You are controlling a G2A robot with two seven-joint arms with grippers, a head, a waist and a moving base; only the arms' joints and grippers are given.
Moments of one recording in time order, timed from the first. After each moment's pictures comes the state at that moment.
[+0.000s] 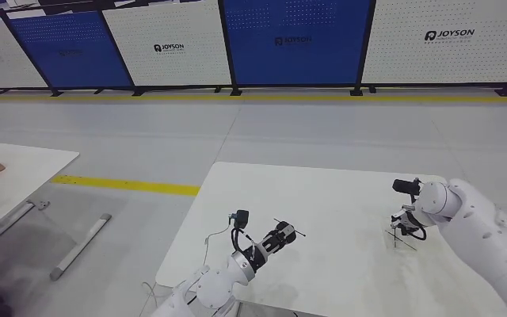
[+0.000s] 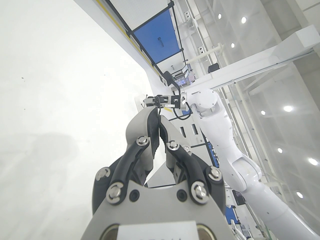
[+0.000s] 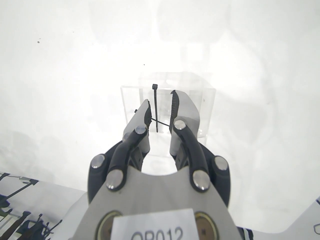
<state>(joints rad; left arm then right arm) 1.56 -1.12 -1.08 -1.83 -0.02 -0.06 -0.13 -0.42 -1.11 0.44 -0.71 -0.31 0.19 1.12</state>
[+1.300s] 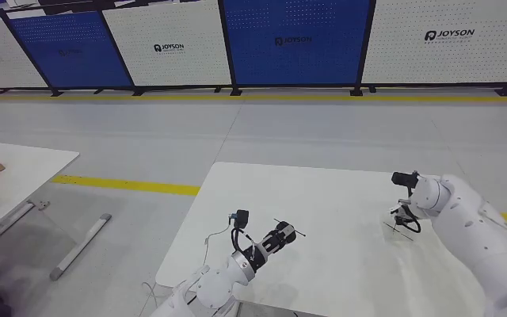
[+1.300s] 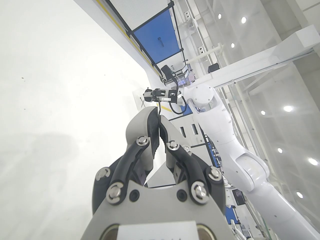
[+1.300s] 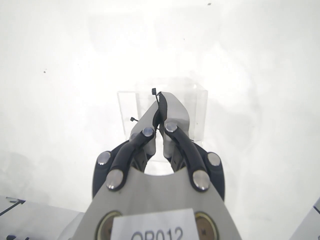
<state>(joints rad) 1.56 -1.12 -1.08 -1.83 -0.02 -0.06 -0.13 -0.38 -1.24 0.47 -0.49 -0.39 0.11 0.99</state>
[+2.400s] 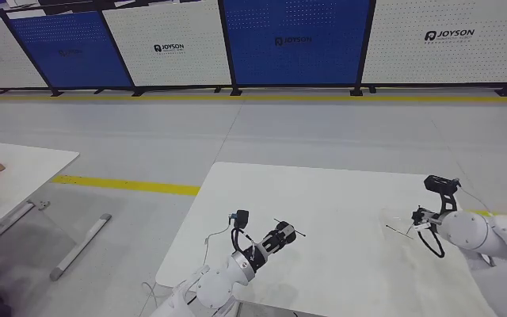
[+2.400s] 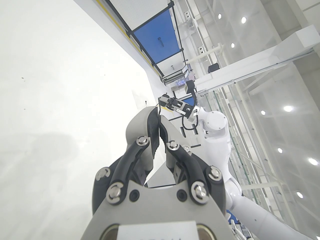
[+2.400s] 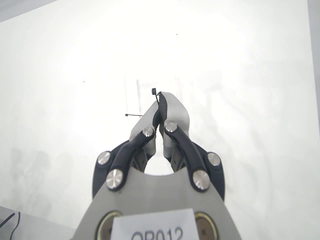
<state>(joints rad) 1.56 -1.12 -1.08 -1.83 -0.02 -0.06 -0.13 -0.93 -0.90 1.06 -1.39 -0.60 0.33 0.94</state>
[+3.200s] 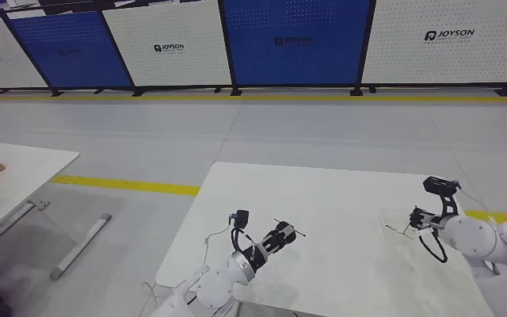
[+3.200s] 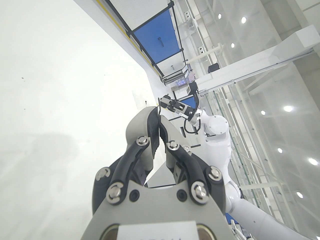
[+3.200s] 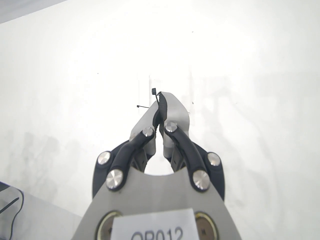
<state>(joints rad) 1.56 -1.12 -1.08 -1.83 -0.02 -0.06 -0.13 -1.00 -0.89 1.13 -1.45 -0.55 0.27 0.87</state>
